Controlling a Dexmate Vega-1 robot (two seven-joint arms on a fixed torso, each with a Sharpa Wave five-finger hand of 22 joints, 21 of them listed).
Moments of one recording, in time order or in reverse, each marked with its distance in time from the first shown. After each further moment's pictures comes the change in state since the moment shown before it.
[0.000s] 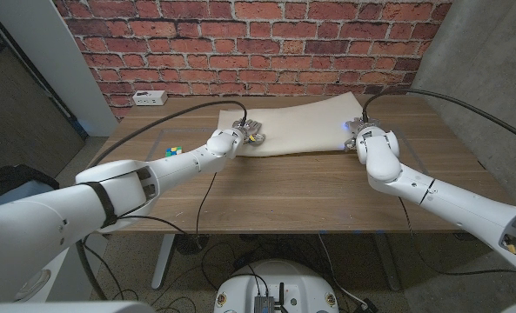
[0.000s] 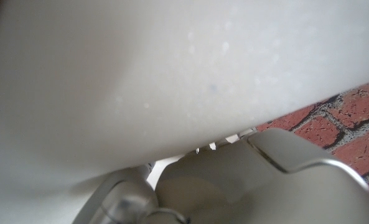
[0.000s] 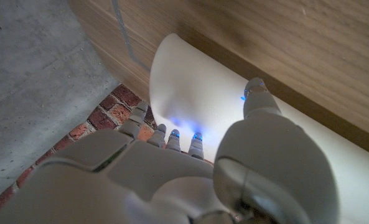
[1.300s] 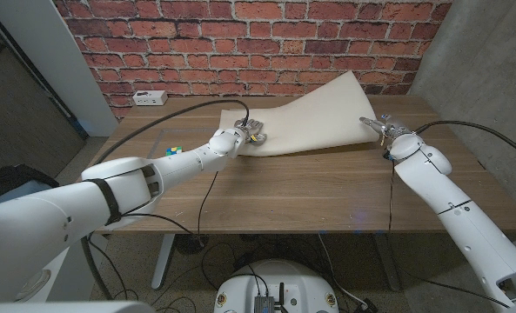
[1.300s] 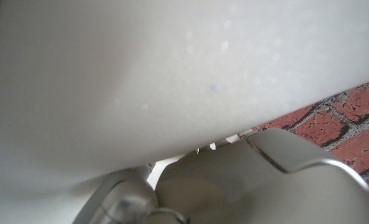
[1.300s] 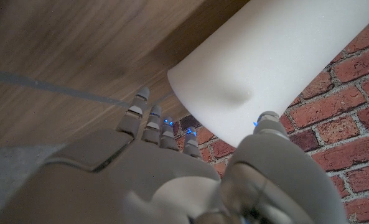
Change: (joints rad) left arm -0.018 -0.026 0.024 0.047 0.001 -0.015 0.017; left_hand 0.000 0.000 0.007 0.004 0.007 -0.001 0.001 -0.006 0.000 0.002 -0.002 -0.004 0.001 0.000 0.000 0.000 0.000 0.004 -0.004 0.000 0.000; right arm -0.377 0.251 0.724 -0.099 0.969 0.029 -0.754; right_hand -0.342 -0.022 -0.131 0.169 -0.071 0.014 0.115 0.007 0.000 0.156 0.203 0.035 -0.006 0.200 0.176 0.058 0.015 0.170 0.037 0.025 0.002
